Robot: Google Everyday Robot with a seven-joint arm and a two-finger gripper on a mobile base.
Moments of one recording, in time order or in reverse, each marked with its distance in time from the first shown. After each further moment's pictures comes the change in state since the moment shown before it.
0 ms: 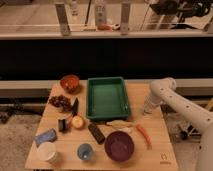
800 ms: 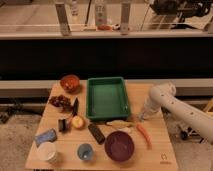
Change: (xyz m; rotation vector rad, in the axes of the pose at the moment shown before) arm -0.032 0.055 -0.009 -0.014 -0.047 -0.120
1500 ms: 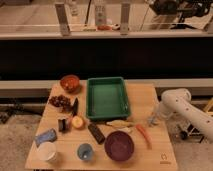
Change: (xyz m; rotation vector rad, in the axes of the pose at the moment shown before) arm 0.052 0.031 -0.008 -0.006 0.025 0.131
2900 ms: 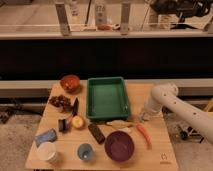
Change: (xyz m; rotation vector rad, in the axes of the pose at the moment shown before) arm -0.049 -0.029 0.002 -0.009 -0.072 -0.130
